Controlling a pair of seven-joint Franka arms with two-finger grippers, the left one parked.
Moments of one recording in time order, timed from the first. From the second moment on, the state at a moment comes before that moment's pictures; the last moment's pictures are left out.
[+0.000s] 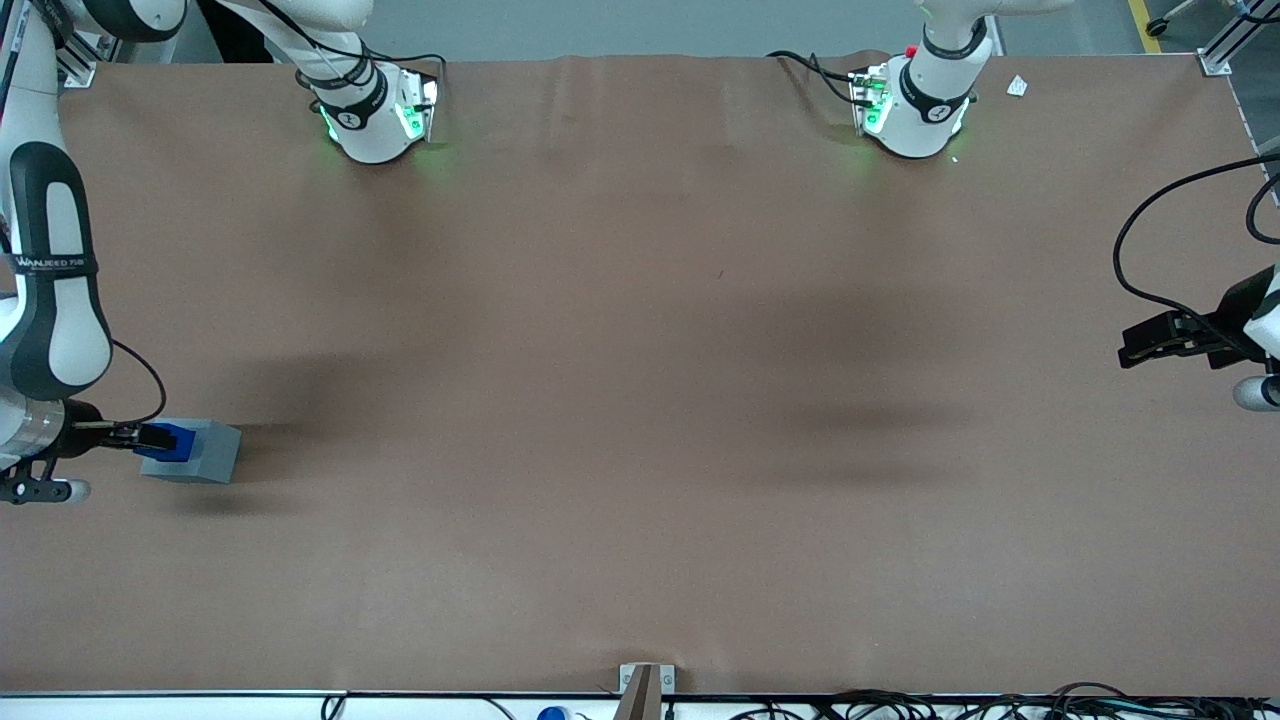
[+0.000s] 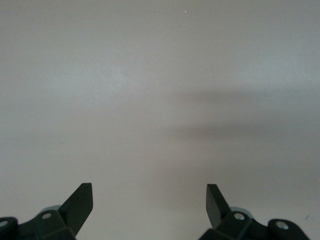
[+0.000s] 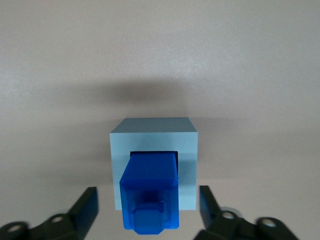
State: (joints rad) arm -0.27 0.61 -0.04 -1.51 0.01 2.05 -0.27
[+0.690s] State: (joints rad) arm -0.18 0.35 -0.02 -1.46 0.01 1.78 -0.19
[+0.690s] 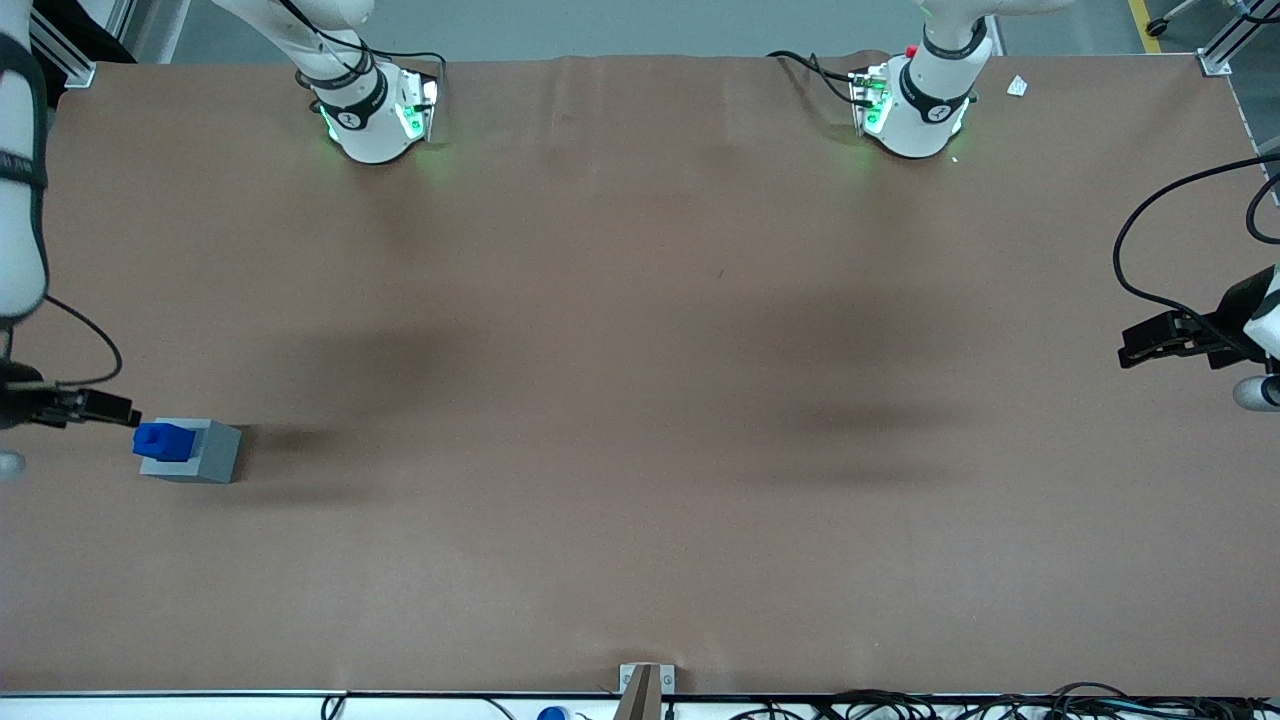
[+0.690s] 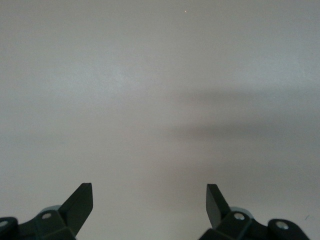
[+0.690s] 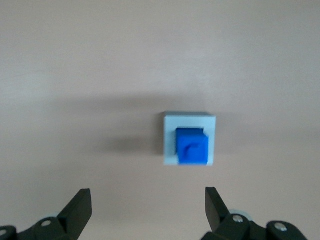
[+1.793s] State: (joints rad) arm 0.00 -0.07 -0.01 -1.54 0.02 1.40 -0.03
